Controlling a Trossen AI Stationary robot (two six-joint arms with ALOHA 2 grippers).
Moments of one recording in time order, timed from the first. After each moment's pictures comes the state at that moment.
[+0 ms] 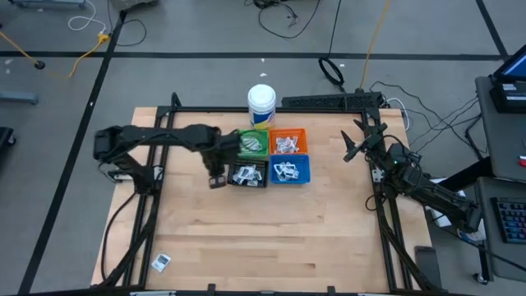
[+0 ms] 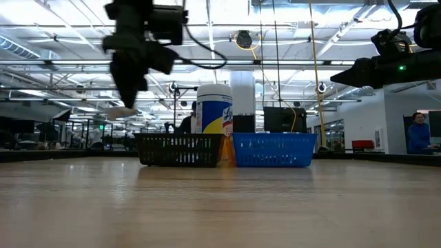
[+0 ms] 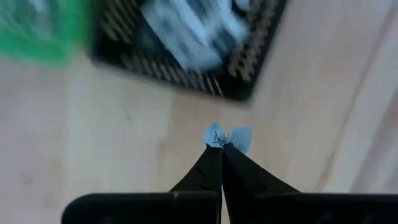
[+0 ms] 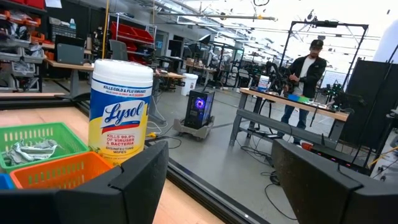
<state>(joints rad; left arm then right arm) 0.21 1.56 1.16 -1.11 0.17 -0.02 -0.58 0.08 0.02 0.19 0.26 -0.22</state>
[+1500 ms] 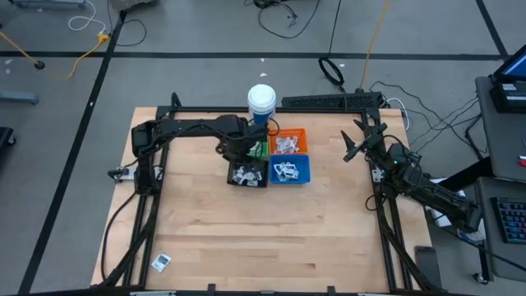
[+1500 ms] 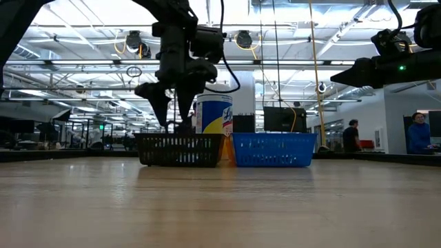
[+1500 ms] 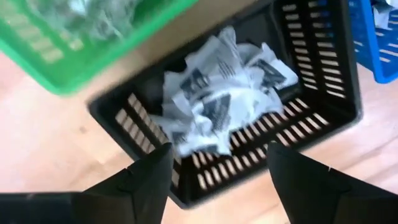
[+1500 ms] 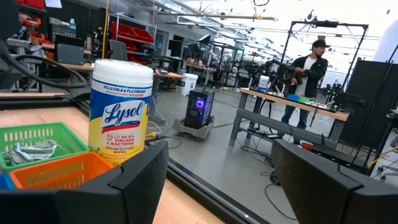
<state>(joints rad) 0.28 1.92 1.54 -1.17 0.23 -0.70 -0.58 0.08 0.02 0.19 0.26 -0.22</state>
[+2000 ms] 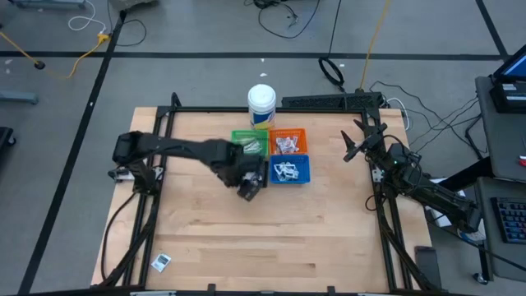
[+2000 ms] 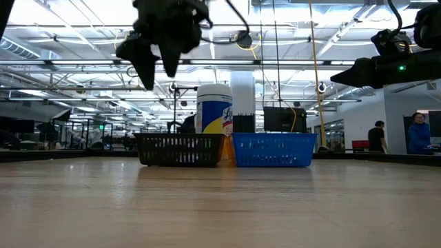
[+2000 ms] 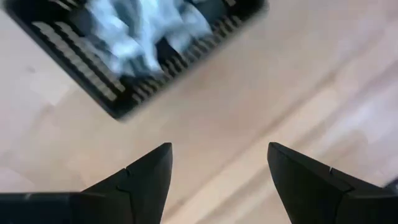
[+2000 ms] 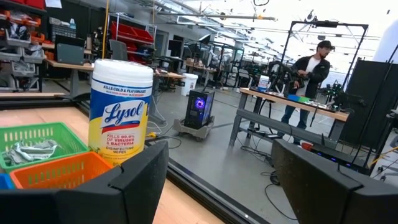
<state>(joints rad) -0.01 1.77 1.54 -1.18 0.13 -0.87 -0.58 0.08 0.02 0.19 0.26 -0.22</state>
